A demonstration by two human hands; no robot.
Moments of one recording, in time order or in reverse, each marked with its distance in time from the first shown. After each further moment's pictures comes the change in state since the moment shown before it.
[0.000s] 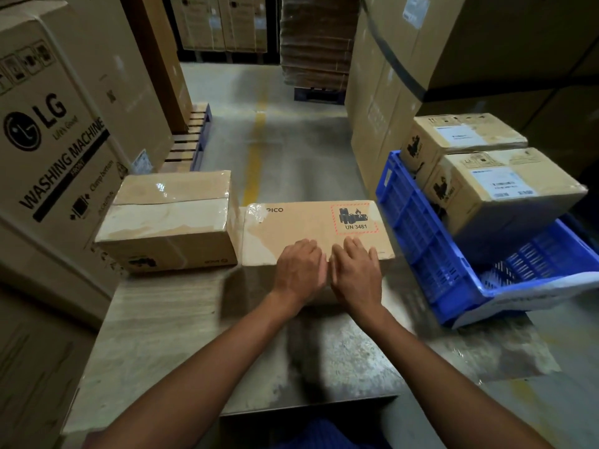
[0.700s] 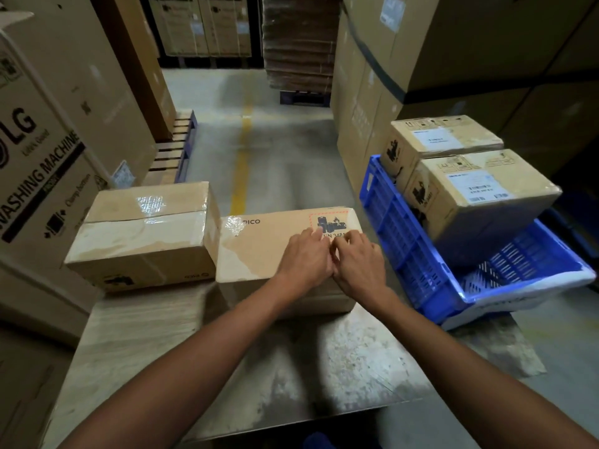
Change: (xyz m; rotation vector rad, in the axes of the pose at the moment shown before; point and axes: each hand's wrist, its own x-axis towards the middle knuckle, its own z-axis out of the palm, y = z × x) left_hand 0.072 0.033 0.012 0.125 -0.352 0.001; right_hand 0.042 0.045 -0.032 -0.125 -0.110 -0.037
